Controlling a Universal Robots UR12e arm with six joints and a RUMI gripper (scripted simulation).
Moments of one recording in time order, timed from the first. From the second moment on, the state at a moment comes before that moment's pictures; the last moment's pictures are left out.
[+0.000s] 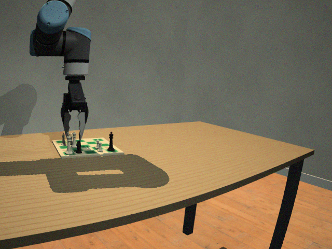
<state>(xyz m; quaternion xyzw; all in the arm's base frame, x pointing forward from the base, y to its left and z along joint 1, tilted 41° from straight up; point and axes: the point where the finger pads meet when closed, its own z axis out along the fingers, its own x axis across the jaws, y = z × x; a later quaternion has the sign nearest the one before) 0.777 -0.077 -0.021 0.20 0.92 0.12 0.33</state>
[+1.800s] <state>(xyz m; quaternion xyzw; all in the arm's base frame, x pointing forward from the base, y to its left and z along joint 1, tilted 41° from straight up) 0.774 -0.077 -0.019 0.20 0.92 0.12 0.33</state>
